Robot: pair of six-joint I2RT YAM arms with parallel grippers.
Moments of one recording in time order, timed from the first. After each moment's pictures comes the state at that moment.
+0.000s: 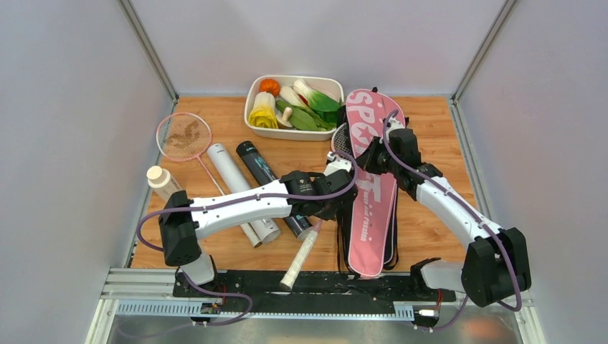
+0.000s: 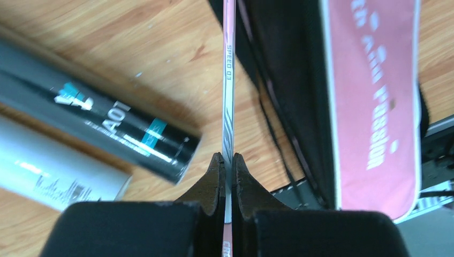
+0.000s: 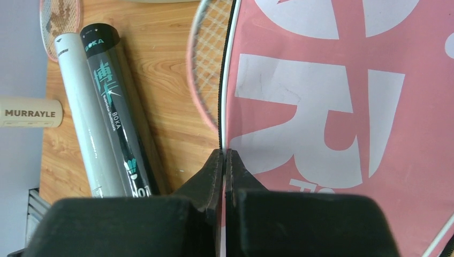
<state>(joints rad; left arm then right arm) -1.20 1.64 1.47 -0.92 -0.36 -0.69 0.34 1.27 0.89 -0.18 -0.19 0.54</state>
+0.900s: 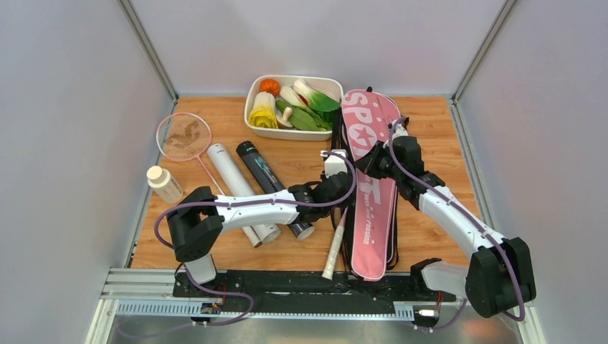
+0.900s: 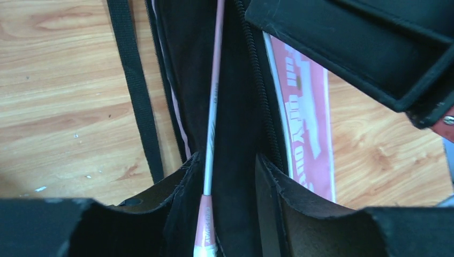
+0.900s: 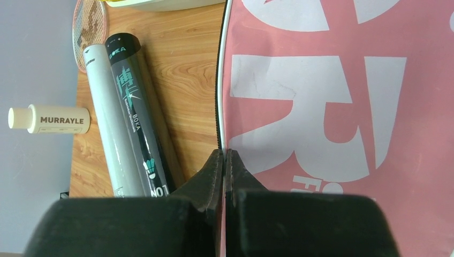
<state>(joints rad) -1.16 1.74 1.20 -0.11 -0.52 -0.82 0.34 1.20 0.78 -0.07 -0.21 0.65</state>
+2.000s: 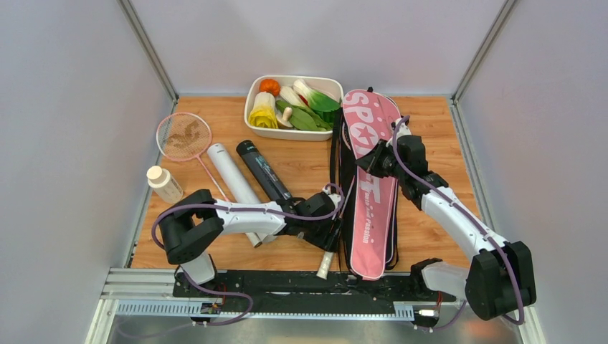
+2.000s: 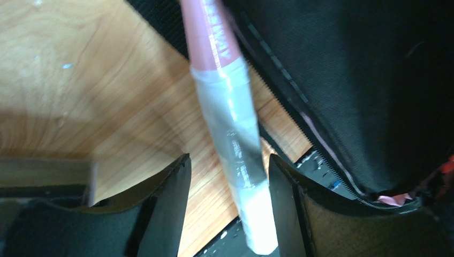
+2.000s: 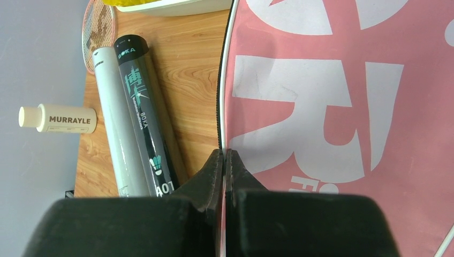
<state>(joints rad) -1.12 1.66 0.90 -0.22 0.15 -0.64 0.31 1.18 0.78 -0.06 -0.25 0.64</state>
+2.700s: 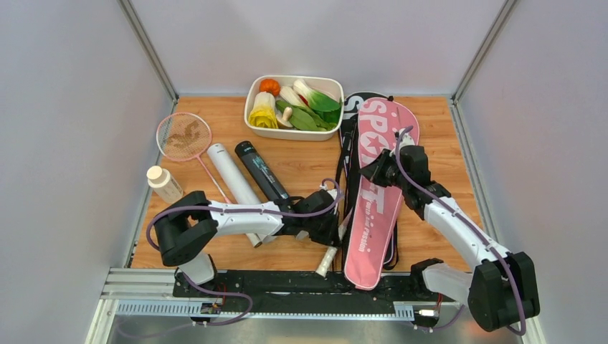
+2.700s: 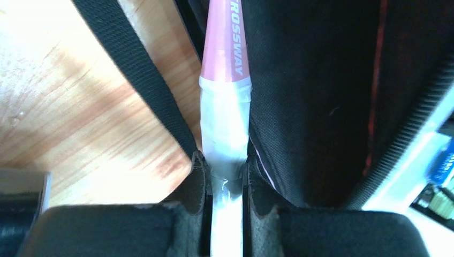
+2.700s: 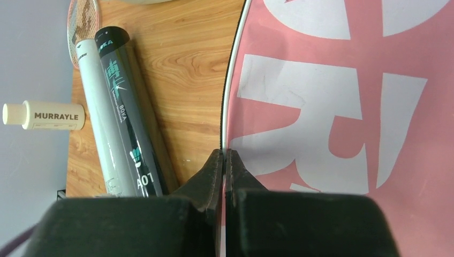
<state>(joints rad) -1.13 1.66 0.90 -0.13 0.19 -0.79 0.30 1.12 0.69 -0.06 -0.24 0.64</state>
